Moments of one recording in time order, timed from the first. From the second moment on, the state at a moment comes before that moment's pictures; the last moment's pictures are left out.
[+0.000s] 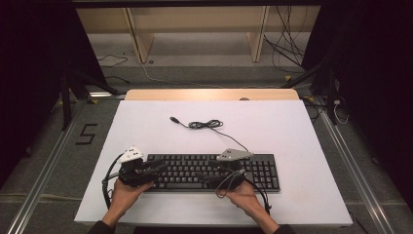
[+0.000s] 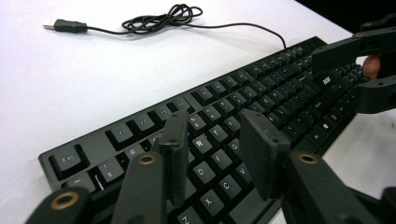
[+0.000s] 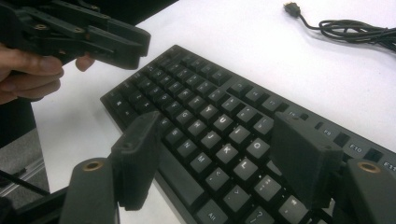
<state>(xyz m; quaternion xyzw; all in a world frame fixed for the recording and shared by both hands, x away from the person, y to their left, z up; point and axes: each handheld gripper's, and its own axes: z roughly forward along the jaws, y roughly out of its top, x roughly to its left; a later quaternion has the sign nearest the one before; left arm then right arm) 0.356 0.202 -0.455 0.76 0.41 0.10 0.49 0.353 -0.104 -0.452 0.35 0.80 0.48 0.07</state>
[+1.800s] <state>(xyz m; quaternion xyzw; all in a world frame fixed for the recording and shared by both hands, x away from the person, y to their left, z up) 0.394 0.157 -0.478 0.82 0.39 0.07 0.41 0.344 -0.109 -0.454 0.34 0.81 0.48 0.07</state>
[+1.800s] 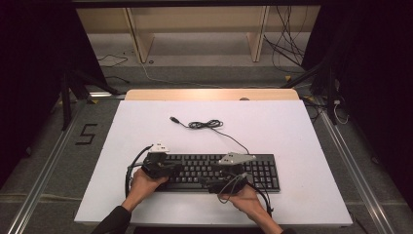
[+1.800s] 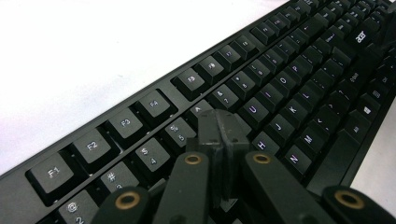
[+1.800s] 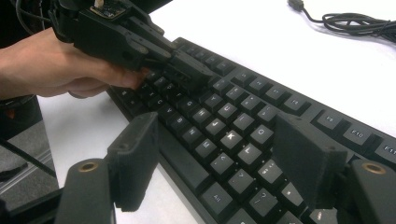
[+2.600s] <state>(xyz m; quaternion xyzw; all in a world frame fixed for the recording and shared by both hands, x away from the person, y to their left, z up) 0.390 0.165 -0.468 0.80 0.40 0.08 0.44 0.344 -0.110 -0.452 0.34 0.80 0.48 0.07</state>
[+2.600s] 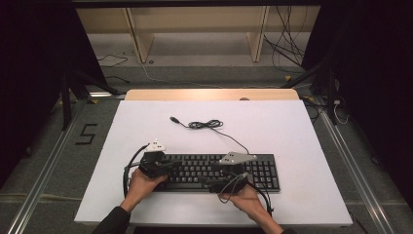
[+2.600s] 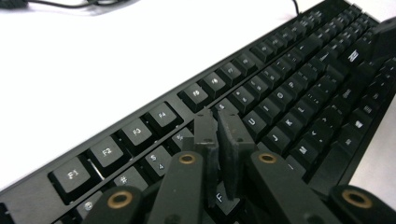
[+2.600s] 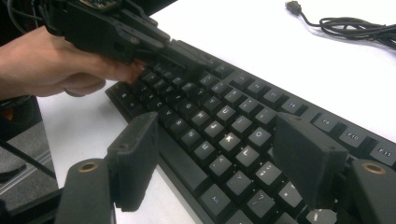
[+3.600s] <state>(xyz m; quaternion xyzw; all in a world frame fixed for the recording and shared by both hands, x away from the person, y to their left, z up) 0.370 0.193 -0.456 0.76 0.41 0.07 0.49 0.346 -0.110 -0.452 0.35 0.80 0.48 0.07</state>
